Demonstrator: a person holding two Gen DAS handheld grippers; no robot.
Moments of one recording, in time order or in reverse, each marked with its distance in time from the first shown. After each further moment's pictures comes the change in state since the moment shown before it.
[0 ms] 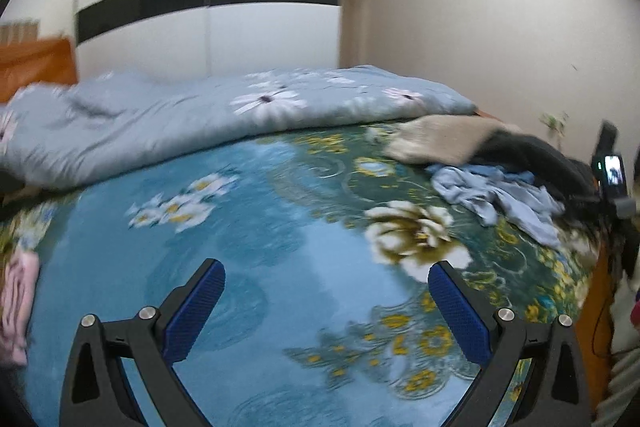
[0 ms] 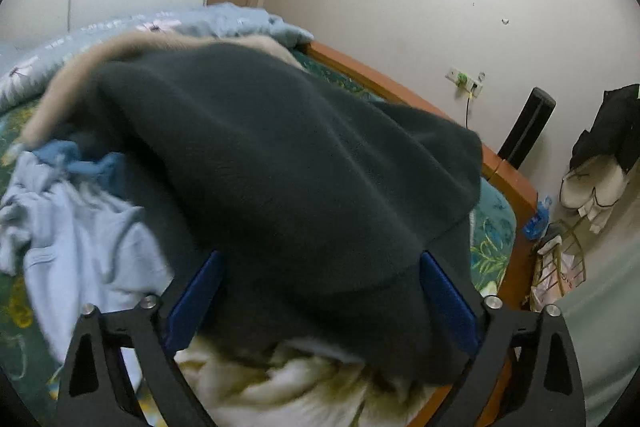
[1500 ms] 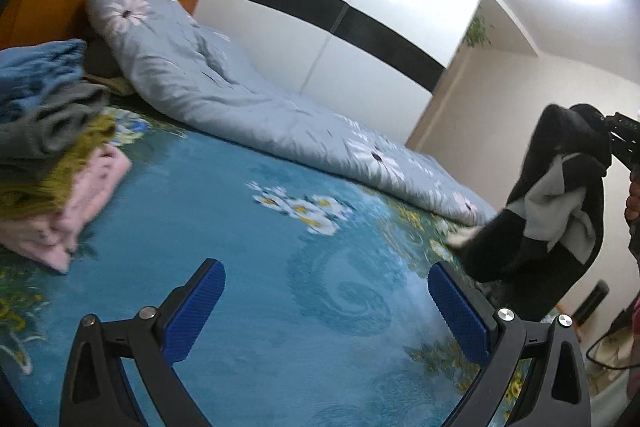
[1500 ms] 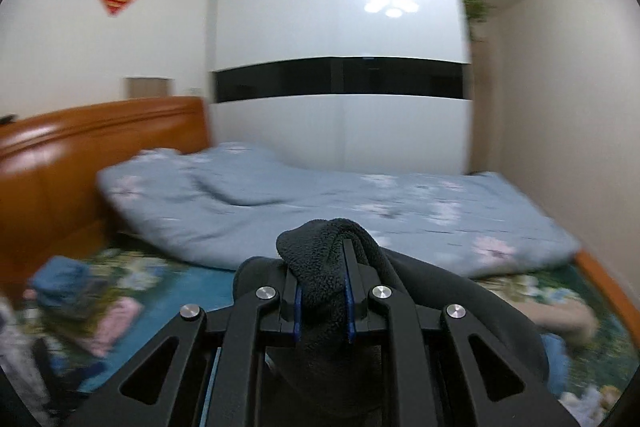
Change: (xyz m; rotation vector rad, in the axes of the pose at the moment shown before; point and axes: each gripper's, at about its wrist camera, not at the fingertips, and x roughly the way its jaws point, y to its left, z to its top) left arm -0.112 0.217 -0.065 -0.464 -0.227 0.008; right arm -0.418 0.286 0.112 -0.233 -0.502 0.955
